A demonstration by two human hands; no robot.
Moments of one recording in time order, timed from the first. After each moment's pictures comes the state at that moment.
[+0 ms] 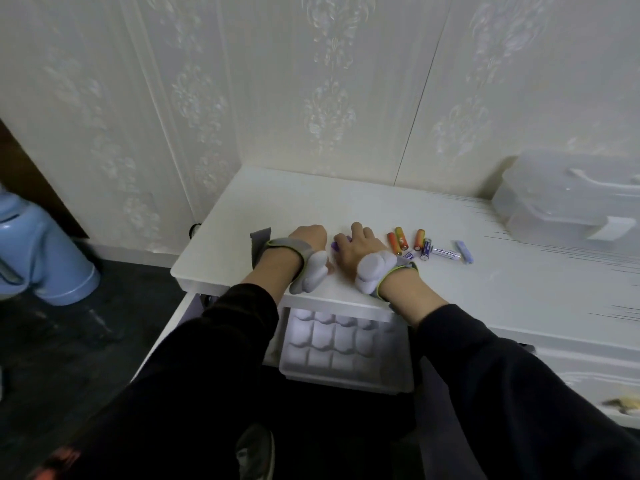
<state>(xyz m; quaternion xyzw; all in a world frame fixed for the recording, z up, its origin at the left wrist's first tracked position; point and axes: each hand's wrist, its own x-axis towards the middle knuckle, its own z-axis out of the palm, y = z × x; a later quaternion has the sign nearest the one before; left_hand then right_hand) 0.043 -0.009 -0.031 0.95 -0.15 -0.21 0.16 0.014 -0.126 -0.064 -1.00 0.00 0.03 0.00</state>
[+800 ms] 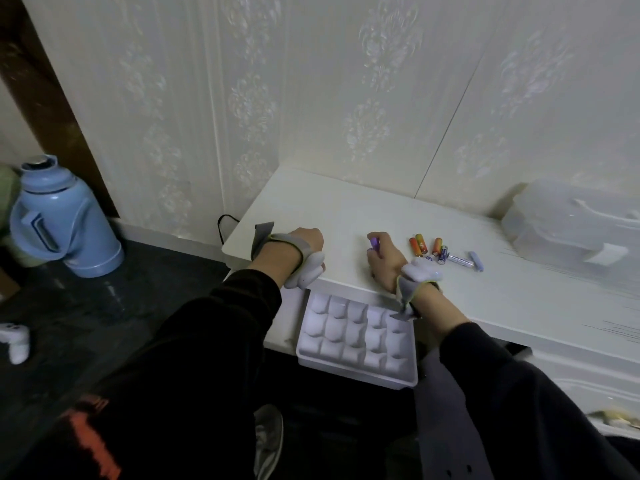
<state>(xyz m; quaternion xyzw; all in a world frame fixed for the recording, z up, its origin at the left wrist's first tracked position) 0.023 0.070 -0.026 0.96 -0.14 -0.21 0.13 -0.026 -0.099 -0.052 -0.90 0.11 -0.01 0.42</state>
